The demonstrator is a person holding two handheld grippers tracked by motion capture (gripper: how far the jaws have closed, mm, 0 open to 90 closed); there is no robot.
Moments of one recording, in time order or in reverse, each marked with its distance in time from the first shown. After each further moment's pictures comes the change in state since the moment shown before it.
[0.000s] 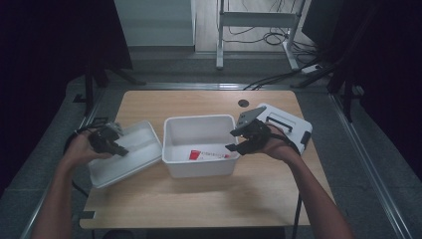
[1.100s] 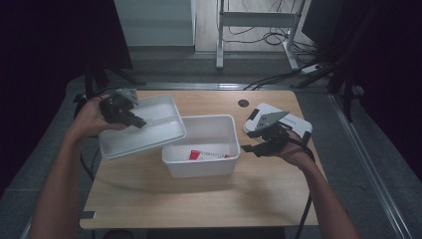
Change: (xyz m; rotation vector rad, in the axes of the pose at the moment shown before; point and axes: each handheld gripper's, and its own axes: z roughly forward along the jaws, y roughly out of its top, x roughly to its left) left arm -0.028 0.110 -0.067 -0.094 0.013 0.165; right arm -0.011 -0.044 -0.023 -0.038 -0.057 0.100
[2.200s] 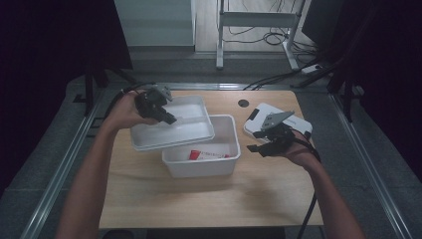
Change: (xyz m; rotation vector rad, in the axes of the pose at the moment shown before) left arm -0.010 0.070 0.039 -0.036 -0.075 0.095; right arm -0.007 -0.009 -0.009 0.027 -0.025 0.015
